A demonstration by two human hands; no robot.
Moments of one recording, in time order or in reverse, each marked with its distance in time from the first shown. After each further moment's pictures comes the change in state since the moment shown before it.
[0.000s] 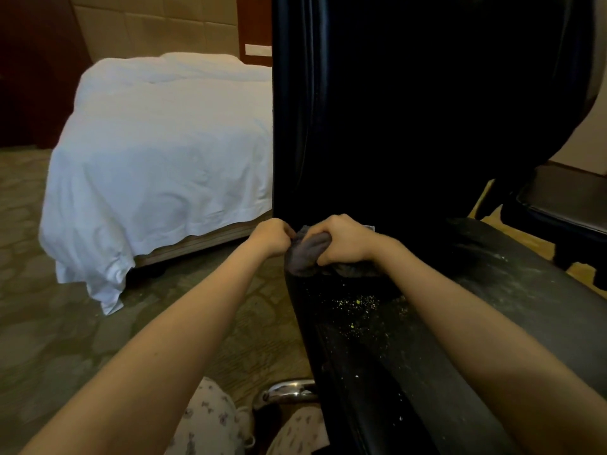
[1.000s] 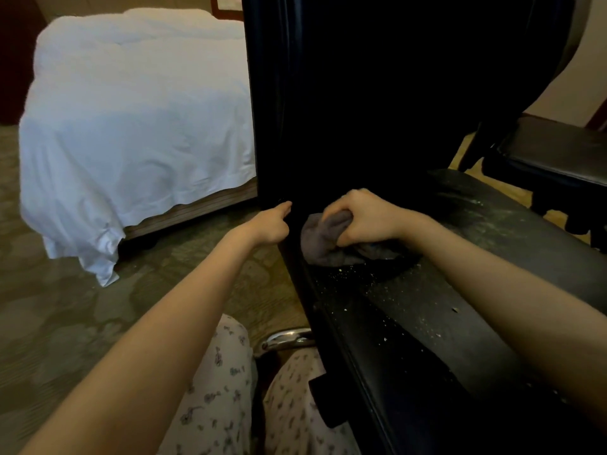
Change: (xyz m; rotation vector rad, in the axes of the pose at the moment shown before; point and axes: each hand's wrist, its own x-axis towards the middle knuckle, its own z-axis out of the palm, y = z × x) left_hand -0.032 -0.011 0.038 -0.014 -0.208 0.102; right_hand -0.083 -0.010 -0.006 0.016 0.007 -0.034
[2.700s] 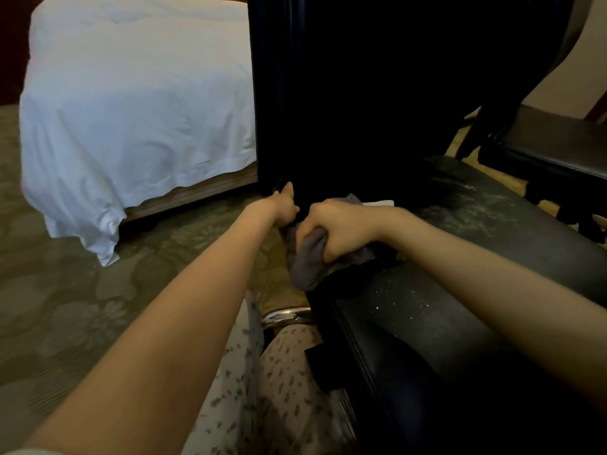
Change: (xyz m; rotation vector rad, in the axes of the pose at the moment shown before) left_hand -0.006 0.028 0.012 0.240 0.029 -0.259; right_hand -0.009 -0.043 0.016 -0.092 -0.309 -0.242
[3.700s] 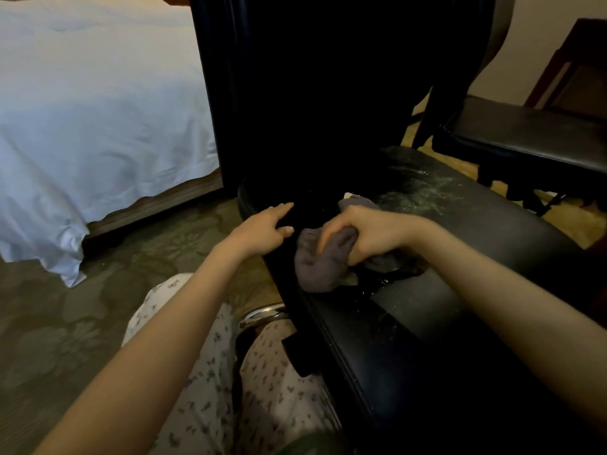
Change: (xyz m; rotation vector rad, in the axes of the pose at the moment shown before) left_hand -0.055 0.001 0.030 -0.154 -0.008 0.455; right_hand -0.092 0.018 0.016 0.416 0.075 0.111
